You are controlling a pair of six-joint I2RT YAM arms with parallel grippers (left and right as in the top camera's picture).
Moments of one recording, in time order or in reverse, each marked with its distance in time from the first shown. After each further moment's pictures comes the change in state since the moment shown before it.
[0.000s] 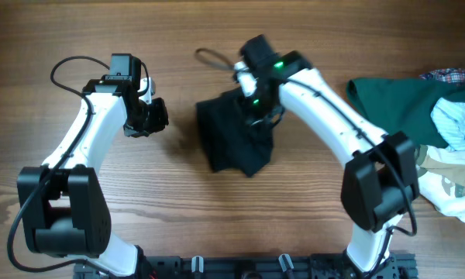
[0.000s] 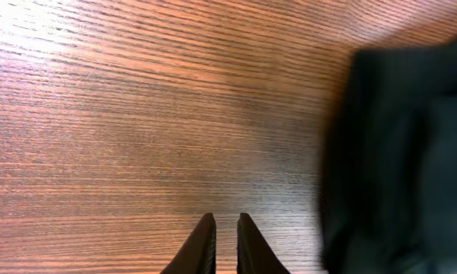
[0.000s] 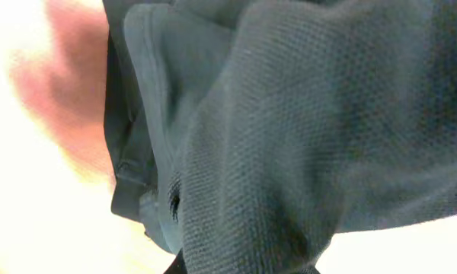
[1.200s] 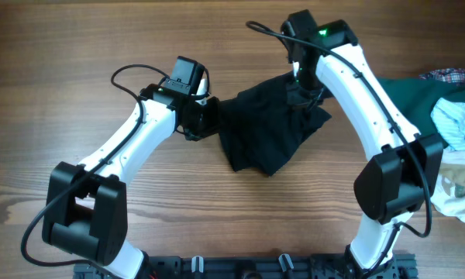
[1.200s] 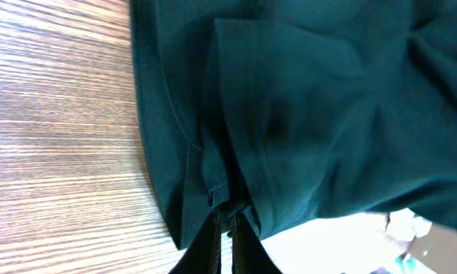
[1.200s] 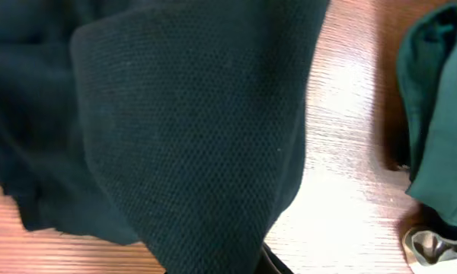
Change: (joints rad) left arm -0.321 0.000 0.000 0.166 0.242 -0.439; right arm -0.182 0.000 0.197 -0.358 0.318 0.081
